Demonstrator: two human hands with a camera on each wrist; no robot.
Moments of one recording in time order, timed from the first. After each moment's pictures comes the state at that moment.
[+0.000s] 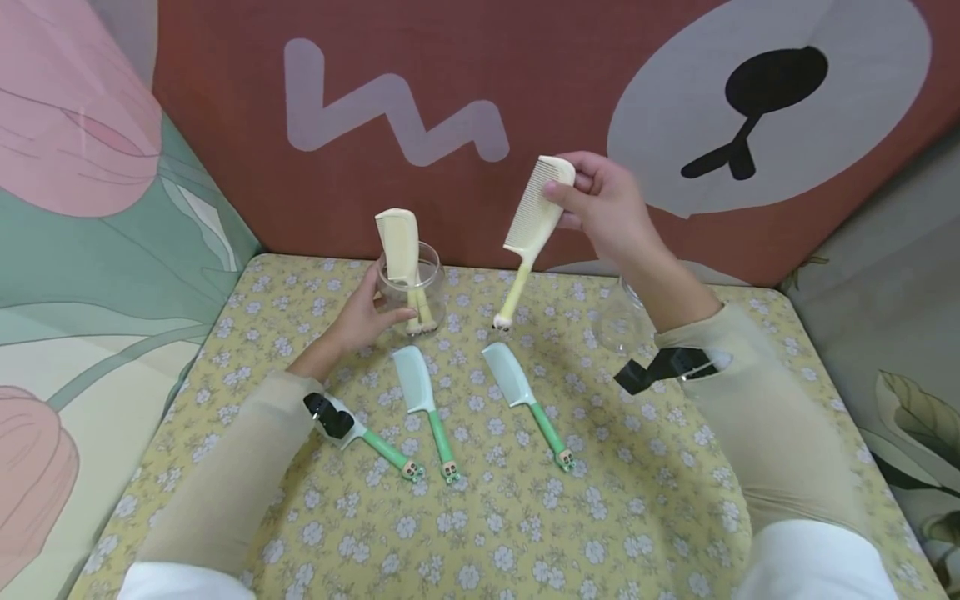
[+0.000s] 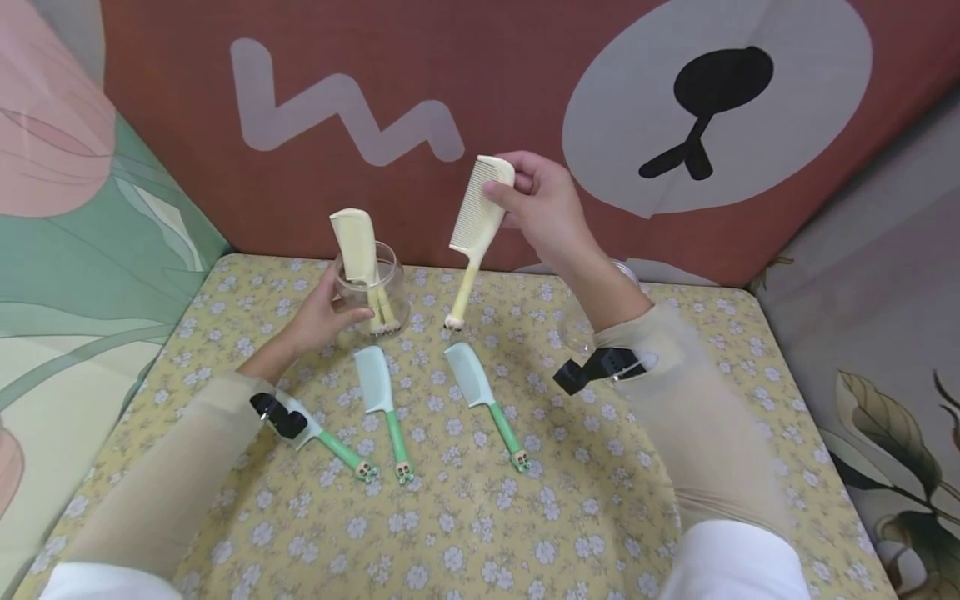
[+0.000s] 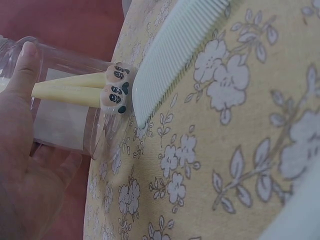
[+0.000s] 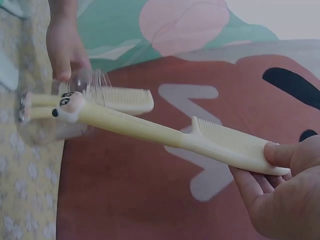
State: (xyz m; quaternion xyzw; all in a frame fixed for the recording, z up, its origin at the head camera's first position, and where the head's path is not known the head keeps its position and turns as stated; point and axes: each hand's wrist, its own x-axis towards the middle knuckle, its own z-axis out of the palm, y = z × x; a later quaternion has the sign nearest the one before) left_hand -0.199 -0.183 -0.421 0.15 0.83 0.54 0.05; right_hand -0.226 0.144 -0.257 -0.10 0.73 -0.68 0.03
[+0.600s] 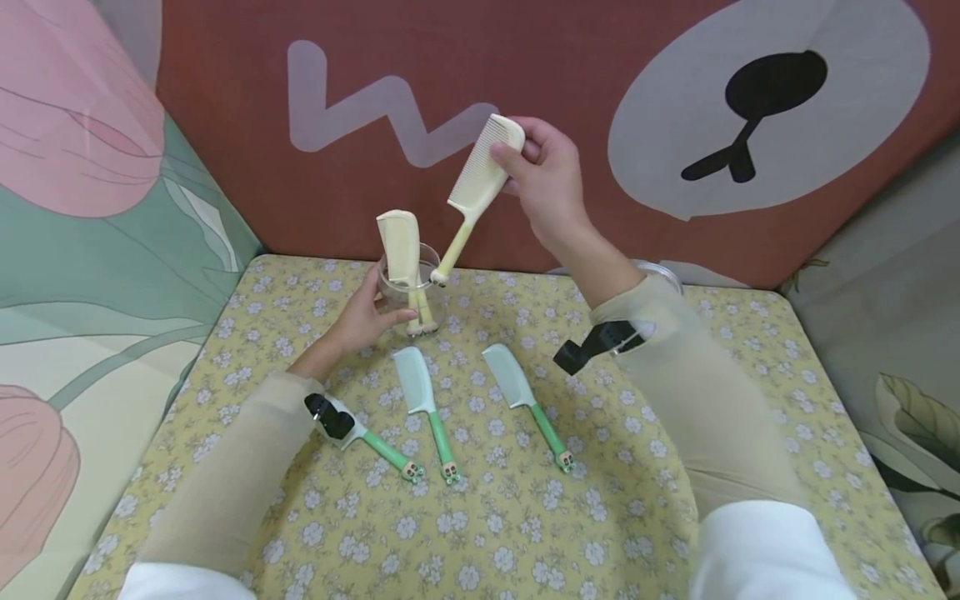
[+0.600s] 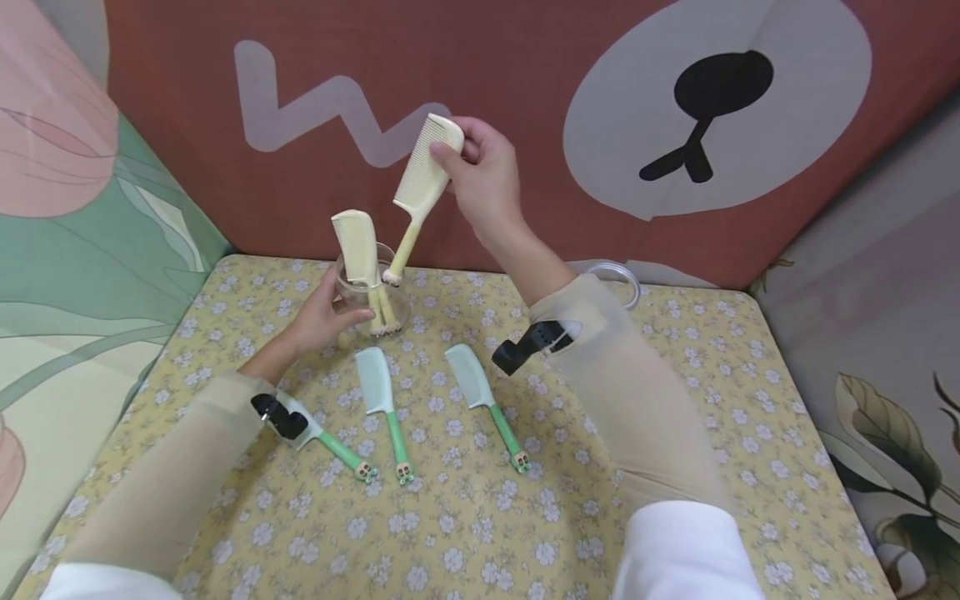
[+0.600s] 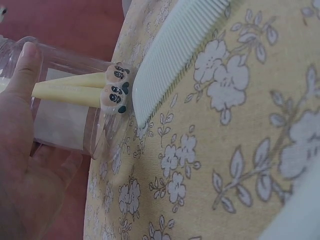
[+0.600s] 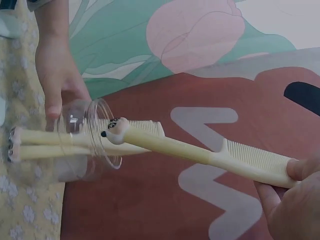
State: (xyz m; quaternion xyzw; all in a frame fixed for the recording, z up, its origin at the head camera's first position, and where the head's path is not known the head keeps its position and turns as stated) left_hand -0.214 -0.190 -0.450 0.17 0.82 0.54 0.03; right_hand -0.251 0.073 -0.250 -0.10 0.65 -0.75 -0.05
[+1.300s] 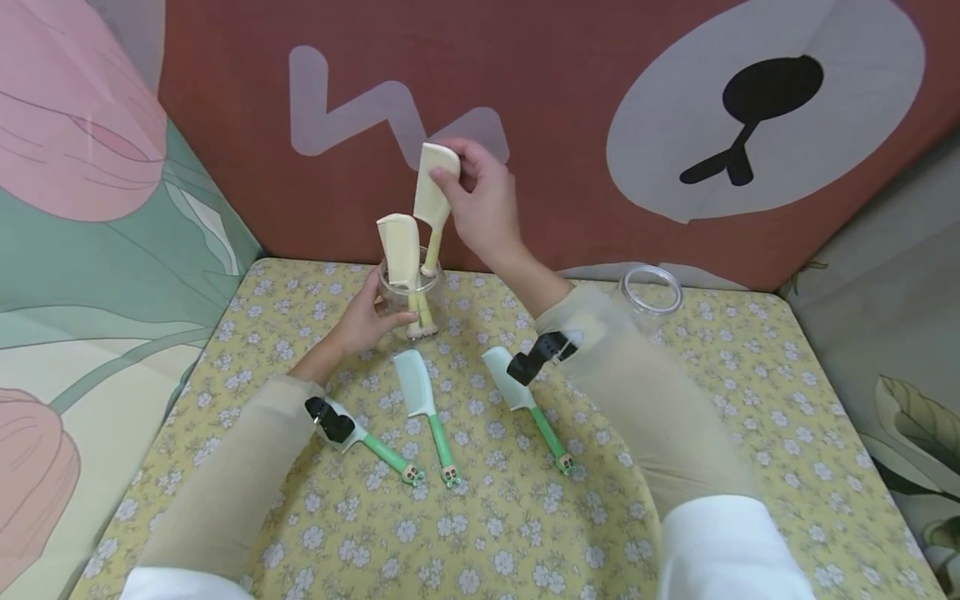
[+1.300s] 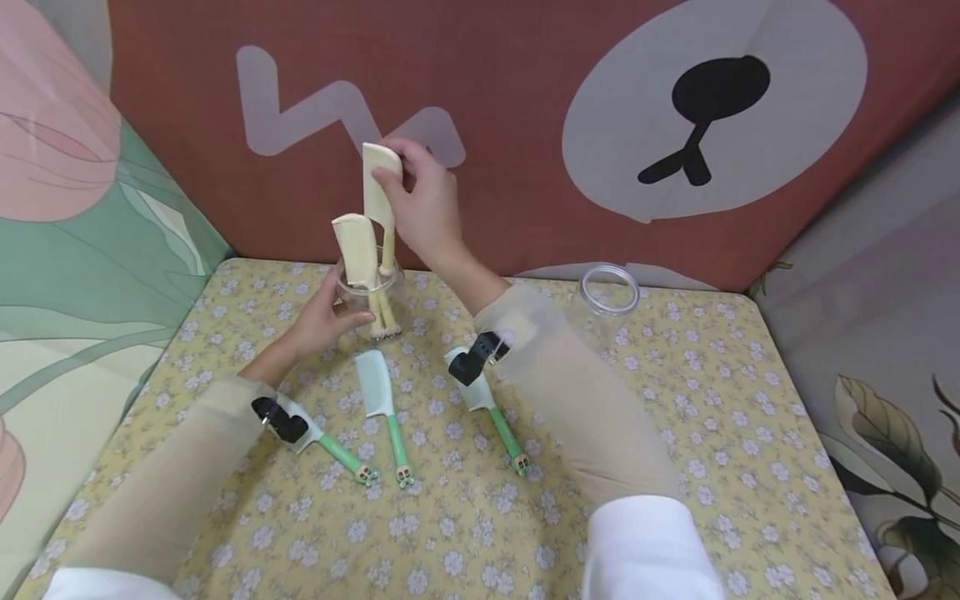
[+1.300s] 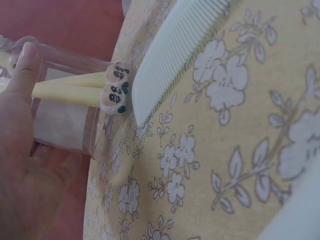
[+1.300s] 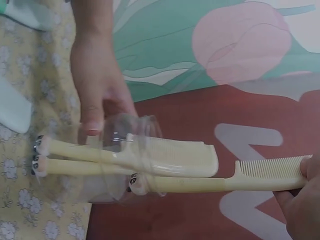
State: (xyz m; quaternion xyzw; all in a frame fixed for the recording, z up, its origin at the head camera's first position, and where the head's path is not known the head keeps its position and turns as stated) left_hand -0.213 -0.190 -0.453 0.16 0.83 0.54 0.03; right_hand -0.251 0.019 -0.284 -0.22 0.72 -0.64 -0.15
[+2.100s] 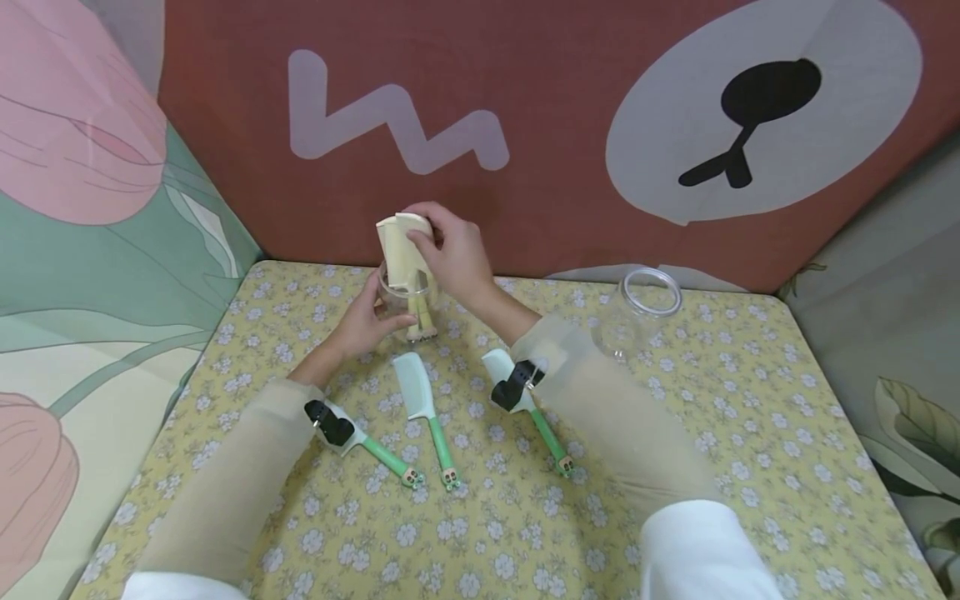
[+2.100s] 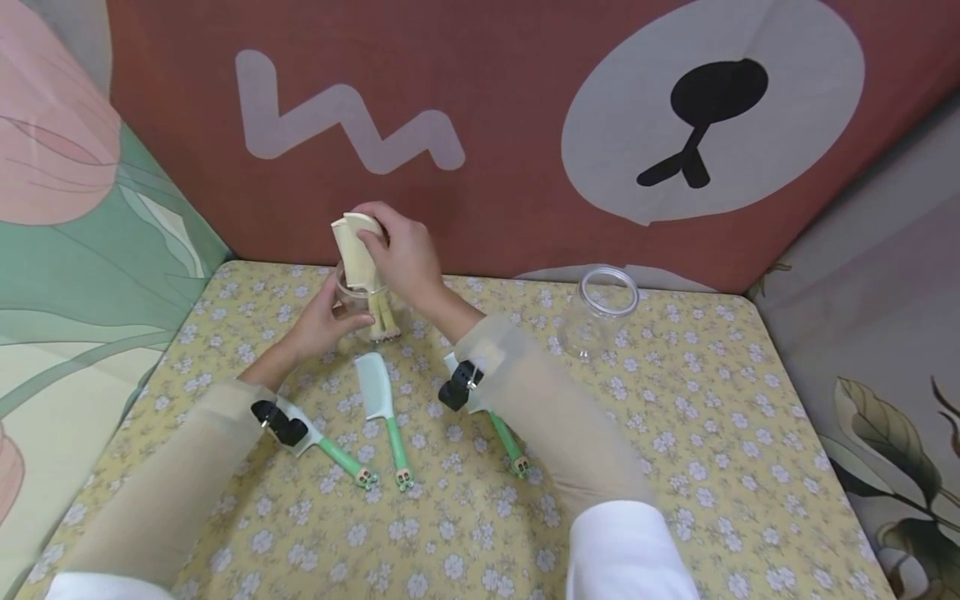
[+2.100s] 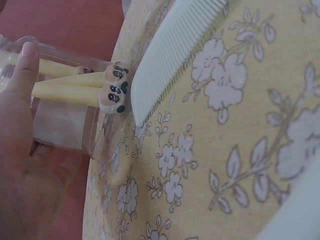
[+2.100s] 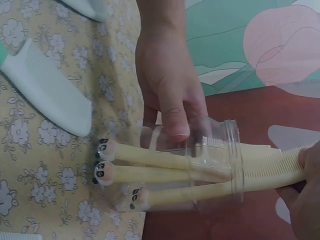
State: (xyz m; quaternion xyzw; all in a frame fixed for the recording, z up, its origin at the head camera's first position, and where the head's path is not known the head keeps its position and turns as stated) left_hand -0.196 -0.180 -0.420 0.16 0.81 0.55 0.05; right_hand -0.242 0.005 -0.346 -0.28 0.81 -0.49 -0.14
